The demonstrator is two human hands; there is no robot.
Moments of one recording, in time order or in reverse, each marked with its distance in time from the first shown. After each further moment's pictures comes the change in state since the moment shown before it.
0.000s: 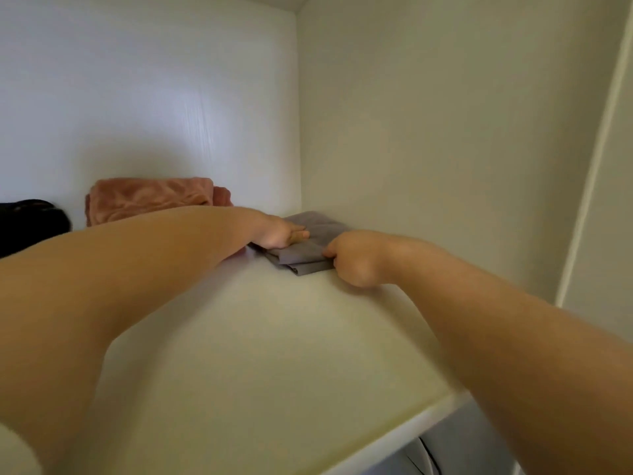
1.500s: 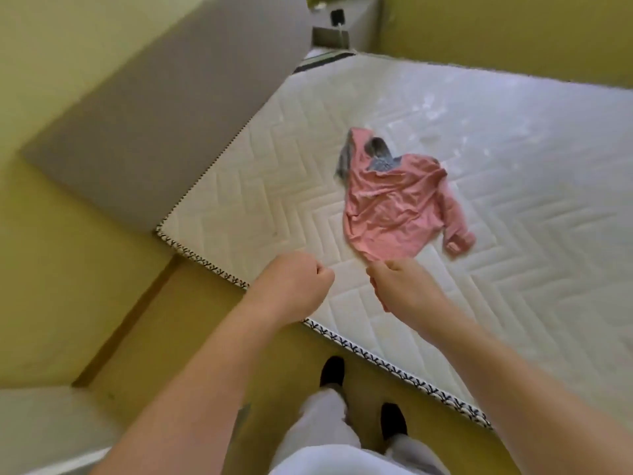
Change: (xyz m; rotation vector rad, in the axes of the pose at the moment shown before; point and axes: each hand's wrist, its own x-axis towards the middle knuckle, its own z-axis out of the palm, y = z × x) left_hand -0.748 0.758 0.342 0.107 -0.430 1.747; right_hand -0.974 -0.230 0.361 1.047 0.960 2.469
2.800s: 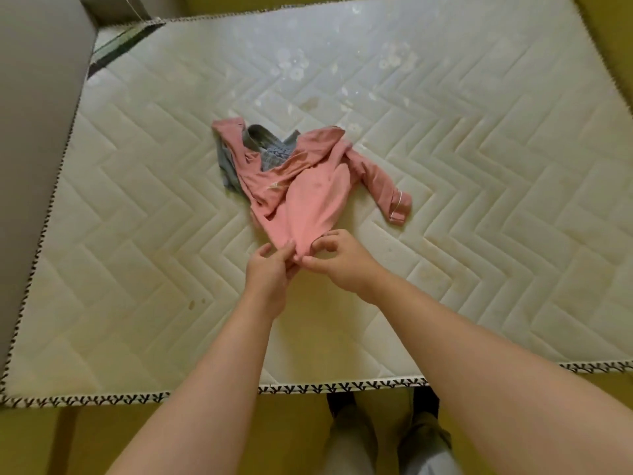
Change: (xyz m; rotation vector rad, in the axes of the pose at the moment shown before) left_hand 0.338 0.005 0.129 -1.319 -0.340 -0.288; right_hand 0.259 0.087 0.028 0.406 0.237 0.124
